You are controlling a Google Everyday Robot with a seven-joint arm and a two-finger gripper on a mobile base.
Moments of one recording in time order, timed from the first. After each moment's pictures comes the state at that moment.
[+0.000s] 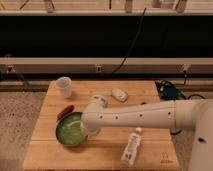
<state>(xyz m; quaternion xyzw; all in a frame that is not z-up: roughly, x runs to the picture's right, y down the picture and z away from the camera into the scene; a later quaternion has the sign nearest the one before) -0.093 0.247 0.748 -0.23 -0.26 -0.43 0.83</state>
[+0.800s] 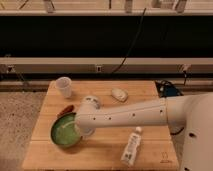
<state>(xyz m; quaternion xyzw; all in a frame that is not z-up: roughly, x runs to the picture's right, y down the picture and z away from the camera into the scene) -0.120 0.247 0.746 -0.22 -0.25 -0.45 0.83</state>
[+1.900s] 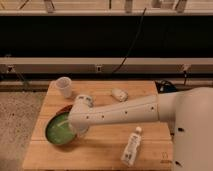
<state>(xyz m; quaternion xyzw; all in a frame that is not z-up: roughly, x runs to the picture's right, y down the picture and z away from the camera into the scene) -0.144 0.231 0.755 -0.21 -0.25 -0.45 0.83</state>
